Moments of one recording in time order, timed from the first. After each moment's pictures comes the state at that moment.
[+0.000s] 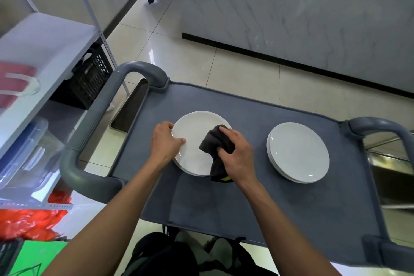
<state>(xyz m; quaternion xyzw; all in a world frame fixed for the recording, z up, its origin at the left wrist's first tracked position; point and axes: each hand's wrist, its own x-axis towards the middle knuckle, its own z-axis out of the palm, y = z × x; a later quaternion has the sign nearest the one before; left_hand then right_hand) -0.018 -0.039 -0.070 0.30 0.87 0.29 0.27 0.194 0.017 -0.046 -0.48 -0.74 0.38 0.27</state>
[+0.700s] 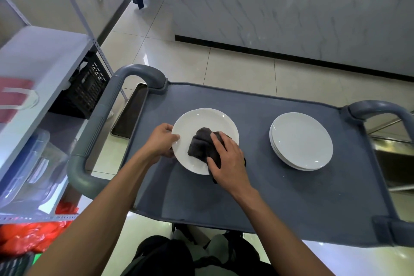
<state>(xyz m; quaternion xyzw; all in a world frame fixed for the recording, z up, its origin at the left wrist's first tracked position) -0.040 -0.050 -0.044 0.22 0.76 0.36 0.49 0.185 -0.027 -0.081 -0.45 -0.85 0.22 0.17</state>
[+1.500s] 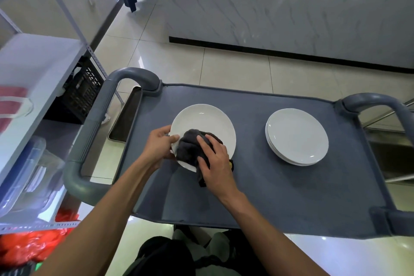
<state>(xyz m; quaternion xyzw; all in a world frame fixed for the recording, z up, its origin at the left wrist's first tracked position) -0.020 -0.061 -0.032 0.20 0.69 0.48 0.51 0.164 -0.049 -0.081 -0.45 -0.81 0.29 0.24</state>
